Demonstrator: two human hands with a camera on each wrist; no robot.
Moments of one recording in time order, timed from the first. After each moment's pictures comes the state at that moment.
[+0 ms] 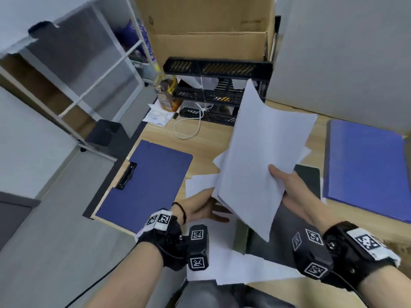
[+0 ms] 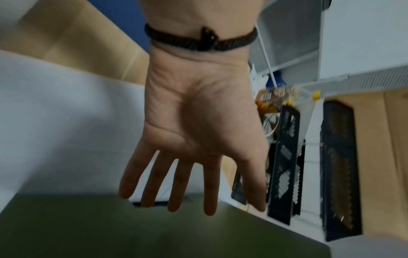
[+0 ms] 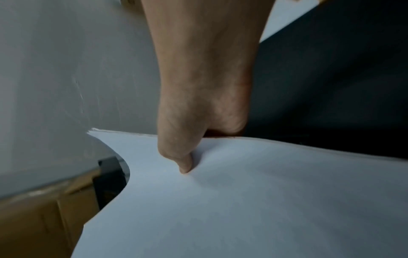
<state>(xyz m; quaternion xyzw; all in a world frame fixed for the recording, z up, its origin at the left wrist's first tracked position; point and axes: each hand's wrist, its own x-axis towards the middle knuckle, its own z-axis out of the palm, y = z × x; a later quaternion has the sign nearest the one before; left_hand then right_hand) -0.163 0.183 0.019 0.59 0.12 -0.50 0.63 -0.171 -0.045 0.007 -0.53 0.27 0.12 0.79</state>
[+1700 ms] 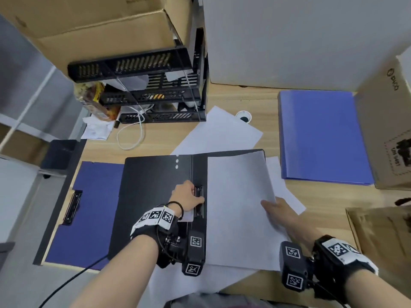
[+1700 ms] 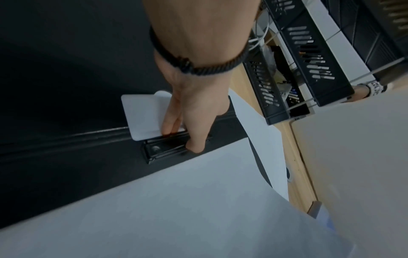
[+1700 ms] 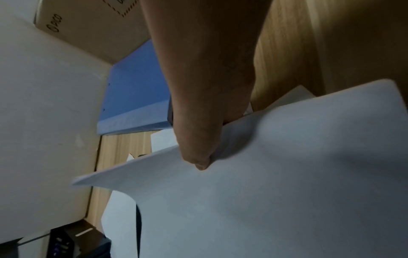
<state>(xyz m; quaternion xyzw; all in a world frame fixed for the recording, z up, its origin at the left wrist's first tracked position) -0.104 0.089 -0.123 0.92 -0.02 -0.34 0.18 -0.247 -0.154 -0.113 -0.70 0.39 0.23 0.56</state>
